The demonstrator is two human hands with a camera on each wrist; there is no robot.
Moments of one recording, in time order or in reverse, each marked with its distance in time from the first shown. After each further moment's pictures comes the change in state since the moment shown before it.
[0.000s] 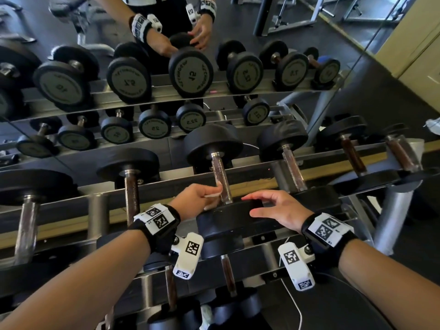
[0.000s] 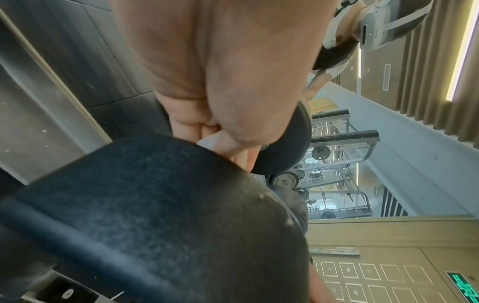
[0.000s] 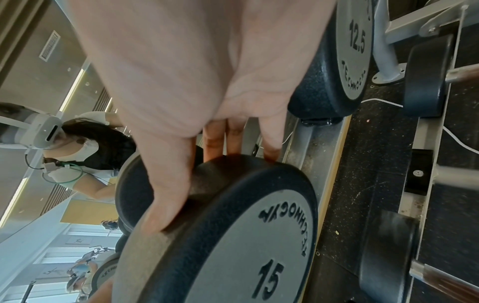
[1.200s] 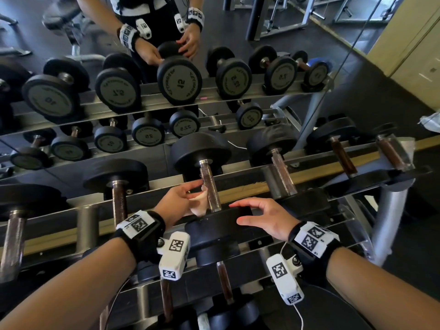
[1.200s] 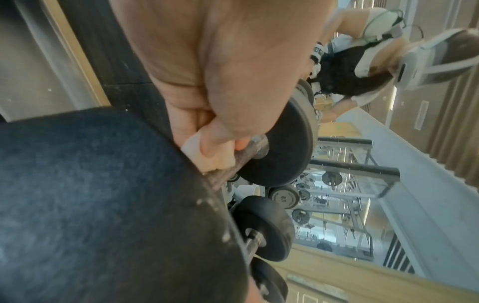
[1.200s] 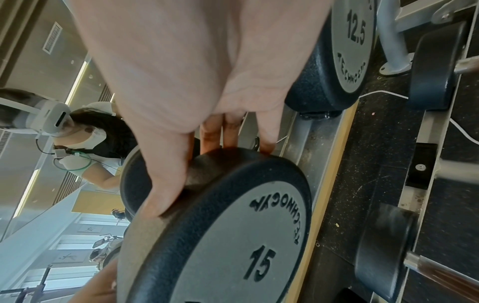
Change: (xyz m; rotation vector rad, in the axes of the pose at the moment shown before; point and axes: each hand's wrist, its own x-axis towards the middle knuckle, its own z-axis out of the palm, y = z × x) left_hand 0.012 0.008 0.000 -0.508 0.140 -0.196; right_hand -0.007 0.000 0.001 -0.088 0.013 -0.032
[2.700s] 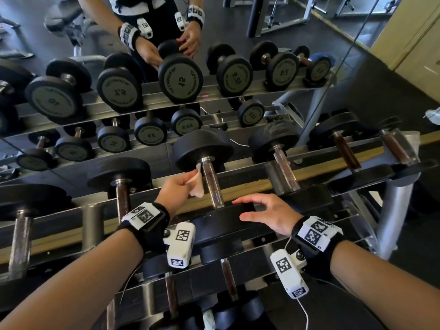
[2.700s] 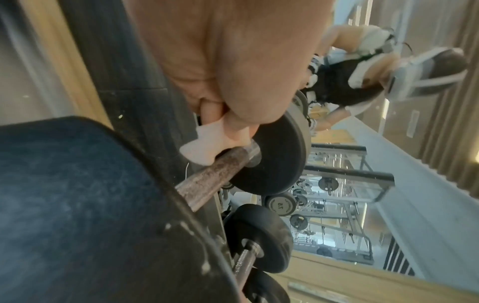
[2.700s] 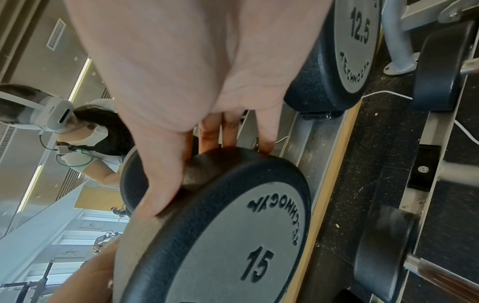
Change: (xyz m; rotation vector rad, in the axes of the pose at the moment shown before) left_hand -0.002 0.016 -0.001 0.261 0.186 0.216; right_hand 0.001 0.004 -0.002 -0.047 0.023 -0.039
